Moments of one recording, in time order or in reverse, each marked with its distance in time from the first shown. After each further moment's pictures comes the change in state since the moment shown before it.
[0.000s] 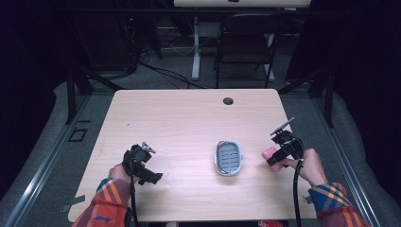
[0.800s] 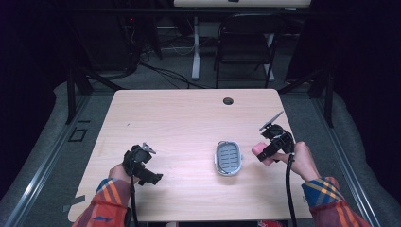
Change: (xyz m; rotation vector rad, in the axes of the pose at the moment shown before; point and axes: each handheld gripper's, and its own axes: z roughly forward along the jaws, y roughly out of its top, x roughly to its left) left arm -0.001 0.000 0.001 0.006 -0.003 0.006; right arm 0.028 0.026 -0.013 -0.039 0.023 -0.064
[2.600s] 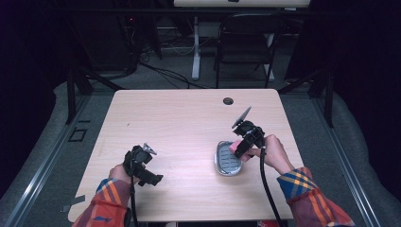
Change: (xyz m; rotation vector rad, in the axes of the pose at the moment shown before) left arm -0.001 0.000 0.001 0.010 -0.013 0.019; right arm 0.054 0.059 0.021 0.060 -0.005 -0.102
